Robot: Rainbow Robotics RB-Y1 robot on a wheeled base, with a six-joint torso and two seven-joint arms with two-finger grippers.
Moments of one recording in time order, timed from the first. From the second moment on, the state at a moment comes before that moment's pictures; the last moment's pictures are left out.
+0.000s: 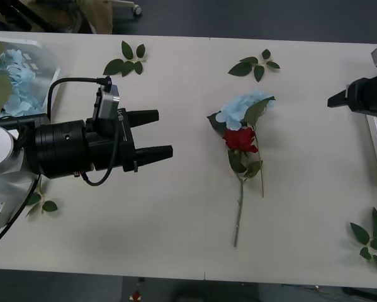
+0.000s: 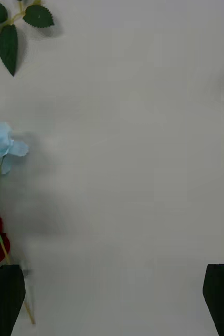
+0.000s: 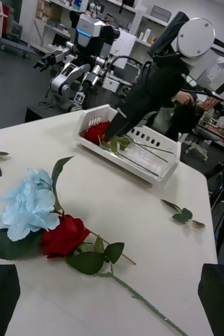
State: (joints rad) right arm -0.54 -0.65 -0.22 -1.53 -0.76 1.54 1.47; left arm -0.20 0.48 -0.09 -1.78 1.81 1.06 -2.68
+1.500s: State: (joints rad) right arm -0.74 -0.34 0.16 -1.15 -0.49 1.22 1.43; left arm -0.20 0.48 -0.09 -1.78 1.82 1.06 -2.68
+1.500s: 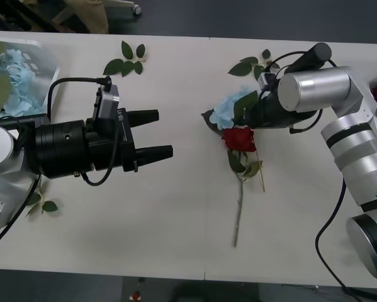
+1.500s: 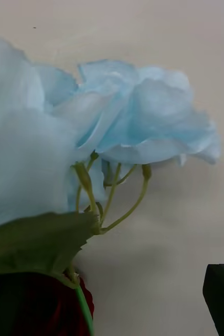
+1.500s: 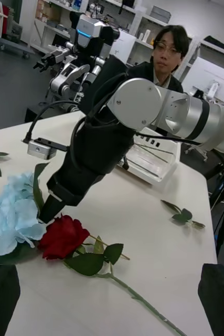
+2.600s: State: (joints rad) right arm -0.74 -0.34 0.21 -1.09 -0.49 1.19 1.46; left arm -0.20 0.48 -0.09 -1.78 1.82 1.06 -2.68
